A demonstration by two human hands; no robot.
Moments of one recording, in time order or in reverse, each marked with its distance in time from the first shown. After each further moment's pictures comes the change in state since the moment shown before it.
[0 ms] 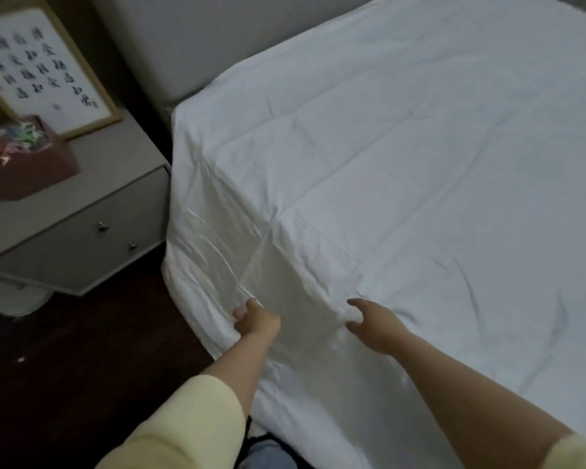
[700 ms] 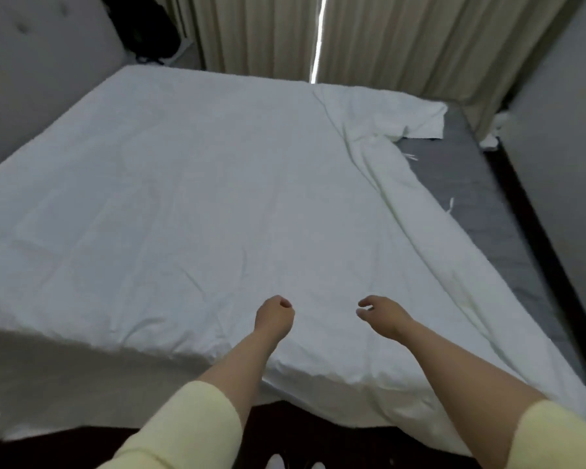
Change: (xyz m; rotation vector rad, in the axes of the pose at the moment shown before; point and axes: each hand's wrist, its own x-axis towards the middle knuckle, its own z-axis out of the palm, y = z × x) left_hand -0.471 0.049 0.280 0.424 -0.445 0.744; right_hand -0.424 0.405 -0.013 0.722 0.377 0.545
